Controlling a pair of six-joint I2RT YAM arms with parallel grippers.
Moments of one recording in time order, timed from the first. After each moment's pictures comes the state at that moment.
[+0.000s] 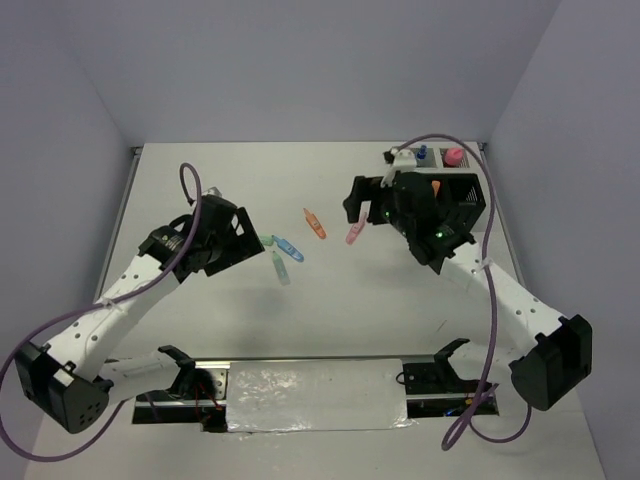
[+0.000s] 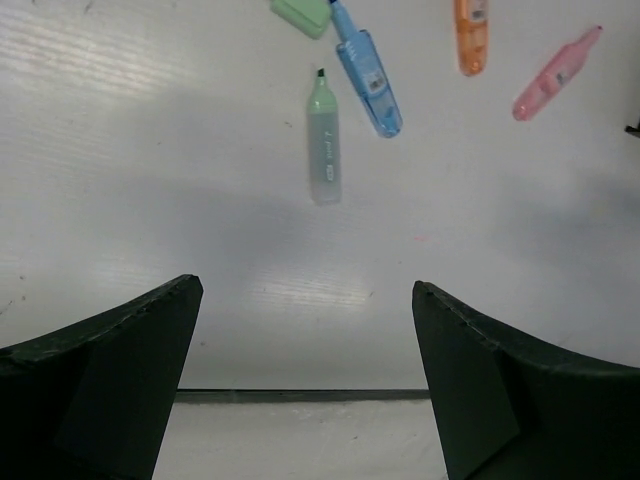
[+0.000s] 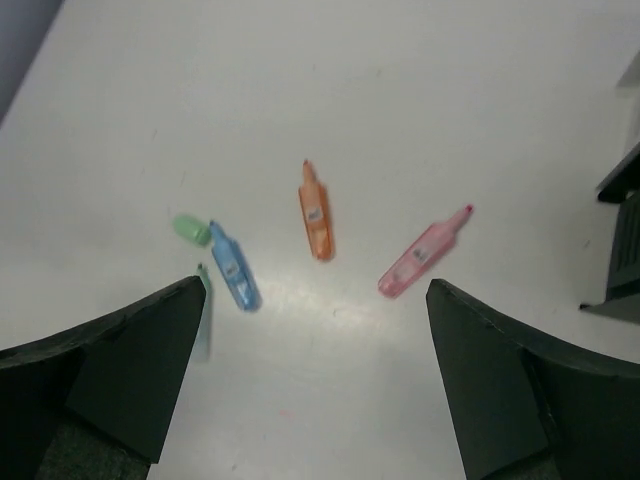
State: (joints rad) left arm -0.53 1.10 1.10 -0.88 -0.18 -0.89; right arm 0.49 1.18 1.05 -0.19 0.11 0.33
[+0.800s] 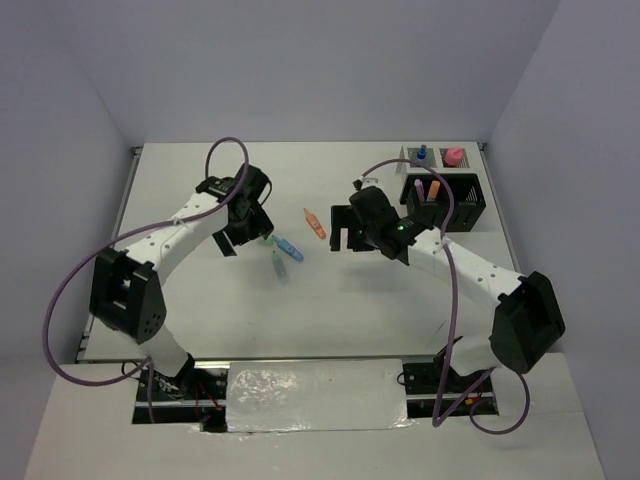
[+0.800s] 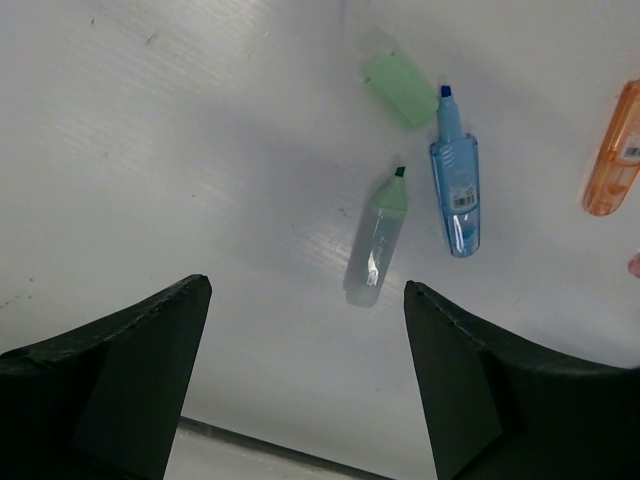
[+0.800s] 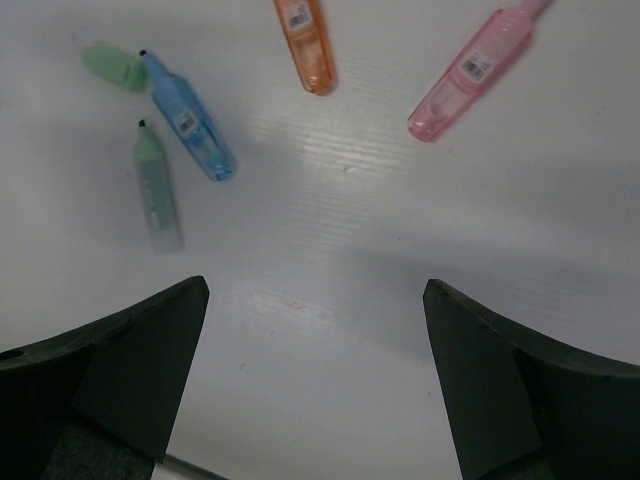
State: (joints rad) left arm -0.44 1.62 1.38 -1.03 -0.26 -1.02; right arm 0.65 1.42 1.07 -0.46 0.17 0.52
